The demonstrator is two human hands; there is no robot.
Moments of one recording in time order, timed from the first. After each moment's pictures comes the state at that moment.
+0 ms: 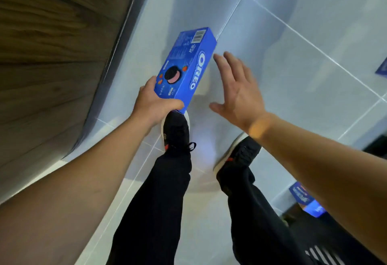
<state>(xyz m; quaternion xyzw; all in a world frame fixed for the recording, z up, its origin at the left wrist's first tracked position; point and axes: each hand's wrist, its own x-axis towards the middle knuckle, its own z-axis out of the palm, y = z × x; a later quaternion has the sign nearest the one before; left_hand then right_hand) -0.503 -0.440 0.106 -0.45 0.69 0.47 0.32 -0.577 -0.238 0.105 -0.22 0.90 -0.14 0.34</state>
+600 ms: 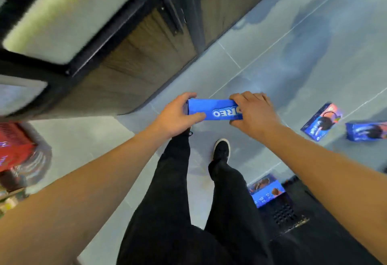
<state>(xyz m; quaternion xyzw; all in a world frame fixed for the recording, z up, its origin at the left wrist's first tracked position) -0.460 -0.347 0.561 -0.35 0.77 0.50 0.20 -0.600 -0.165 0.525 -0.40 0.85 -0.06 0.33</state>
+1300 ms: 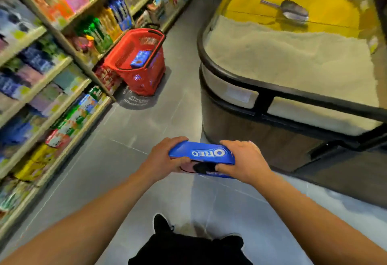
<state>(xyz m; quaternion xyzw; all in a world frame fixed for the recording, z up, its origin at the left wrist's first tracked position) -0.059 -0.296 0.765 -0.64 0.65 0.35 -0.20 -0.318 -0.326 0.767 -0.80 0.55 -0.02 0.24</state>
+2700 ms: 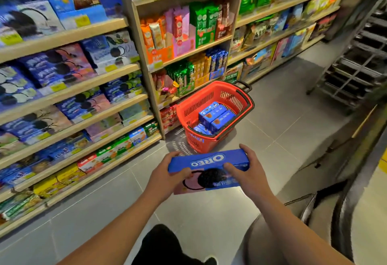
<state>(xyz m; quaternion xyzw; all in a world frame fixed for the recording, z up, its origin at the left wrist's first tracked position) 0.307 -0.661 0.781 -0.78 0.28 0.36 -0.43 0.112 -0.815 0.773 -0.67 0.48 -0.22 0.52</state>
